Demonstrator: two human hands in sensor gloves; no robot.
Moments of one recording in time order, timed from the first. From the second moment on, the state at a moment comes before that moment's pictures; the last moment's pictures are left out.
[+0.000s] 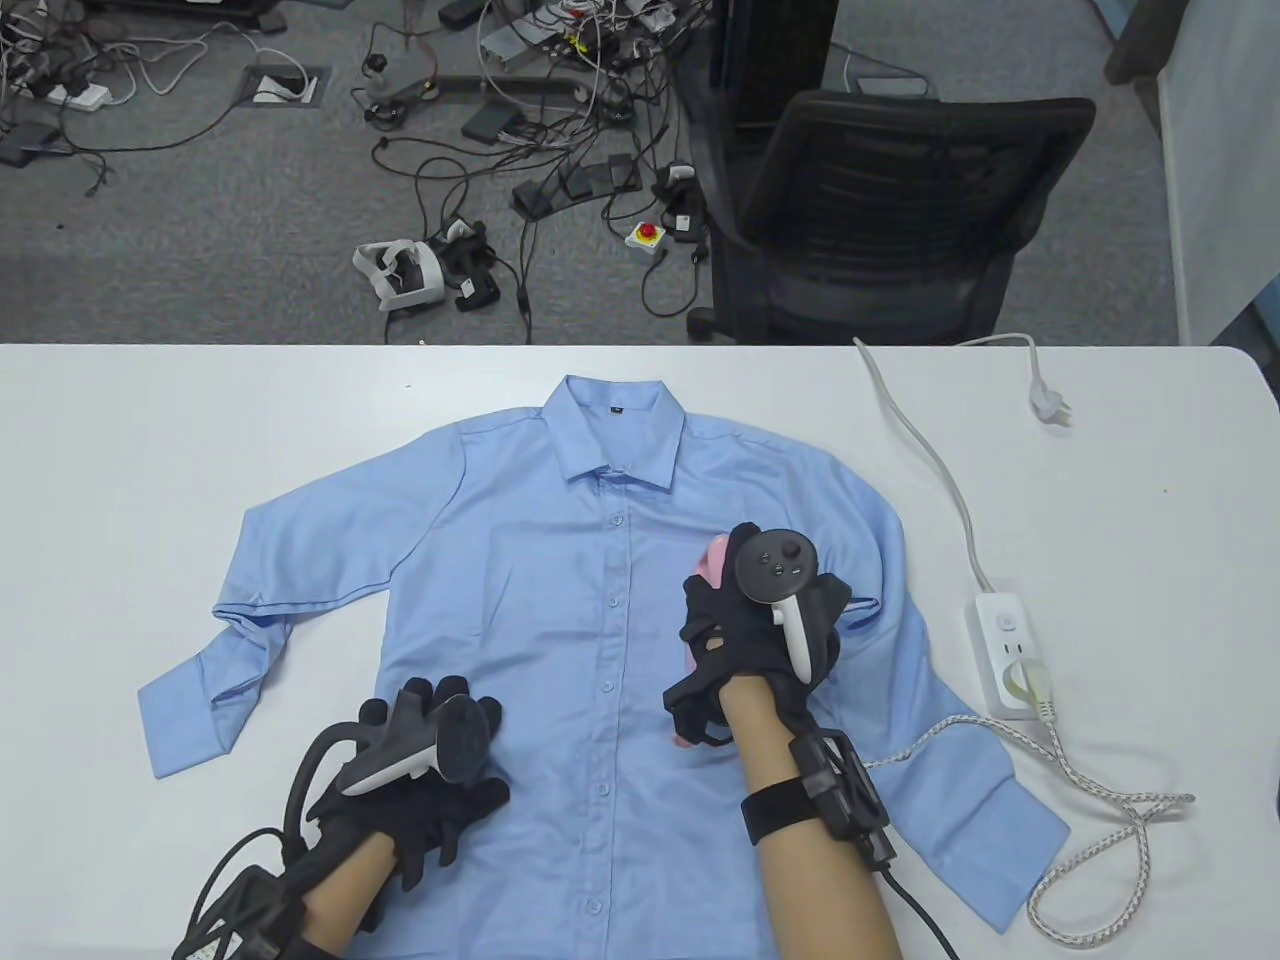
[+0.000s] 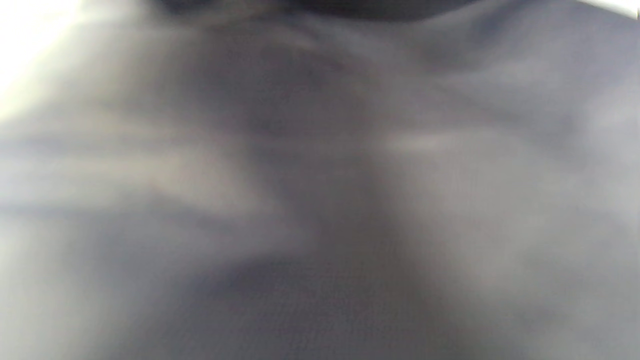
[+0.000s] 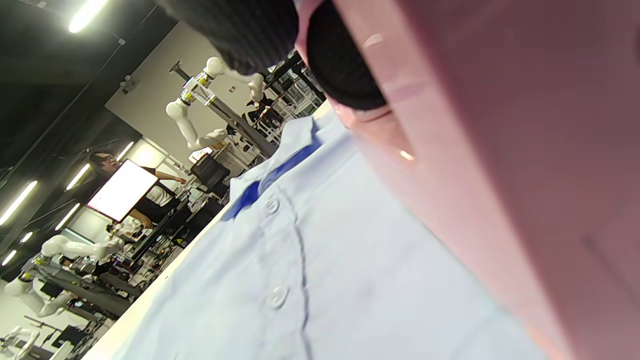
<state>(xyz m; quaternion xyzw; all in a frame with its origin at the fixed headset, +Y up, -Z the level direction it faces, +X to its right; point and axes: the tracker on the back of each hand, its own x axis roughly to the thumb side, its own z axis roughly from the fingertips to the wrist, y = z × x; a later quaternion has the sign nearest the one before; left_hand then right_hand) -0.213 -0.792 -0.228 -0.32 -0.09 -0.05 0.94 0.110 -0.747 -0.341 -0.17 0.05 0.92 0.36</state>
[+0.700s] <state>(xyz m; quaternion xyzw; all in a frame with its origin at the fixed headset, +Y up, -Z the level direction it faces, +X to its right) -0.212 -0.792 -0.229 -0.32 -0.09 -0.05 0.94 0.176 -0.746 -0.337 -0.22 0.05 0.89 0.39</state>
